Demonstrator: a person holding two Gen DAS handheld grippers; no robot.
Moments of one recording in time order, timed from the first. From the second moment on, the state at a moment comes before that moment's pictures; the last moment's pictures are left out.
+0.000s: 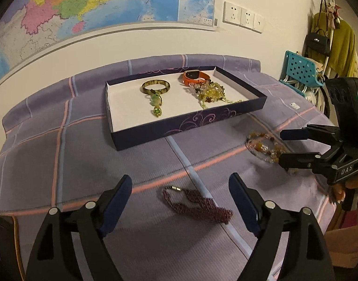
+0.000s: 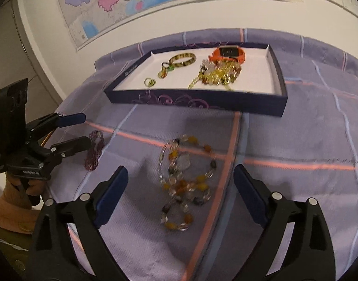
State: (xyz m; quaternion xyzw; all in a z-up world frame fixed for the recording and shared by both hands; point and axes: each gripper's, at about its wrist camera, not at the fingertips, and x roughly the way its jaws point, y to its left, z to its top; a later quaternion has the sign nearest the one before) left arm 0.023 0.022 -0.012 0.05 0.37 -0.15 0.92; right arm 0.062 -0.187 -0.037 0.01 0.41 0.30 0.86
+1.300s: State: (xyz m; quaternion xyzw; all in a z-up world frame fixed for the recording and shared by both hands) left arm 0.011 0.014 -0.021 0.05 0.40 -0.20 0.89; right arm 0.065 -0.188 -0.040 0.02 0.42 0.30 0.86
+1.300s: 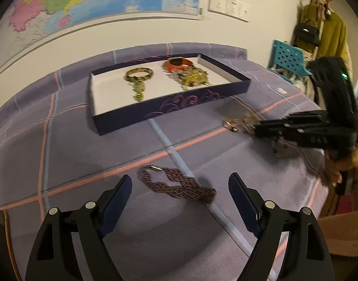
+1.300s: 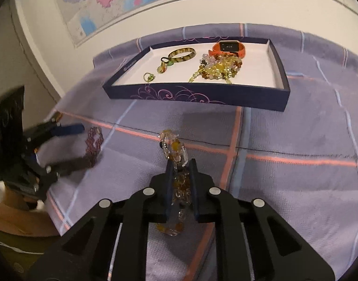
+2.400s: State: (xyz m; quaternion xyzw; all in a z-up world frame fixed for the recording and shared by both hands) left arm 0.025 0.013 -0.027 0.06 0.41 -0.19 0.89; right arm 0.052 -0.152 -0.039 -0.08 0.39 0.28 0.87
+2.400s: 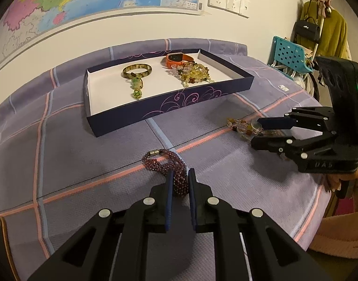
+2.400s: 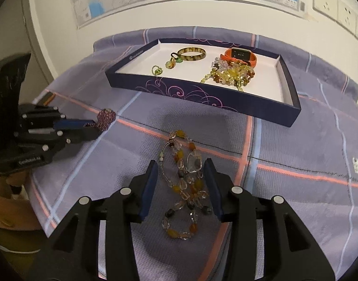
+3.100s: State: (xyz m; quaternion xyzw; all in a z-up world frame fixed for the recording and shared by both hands) left arm 0.026 0.024 -0.011 0.00 0.39 -0.20 0.90; right arm 0.062 -0.181 -0.028 0.09 0.39 0.35 0.84
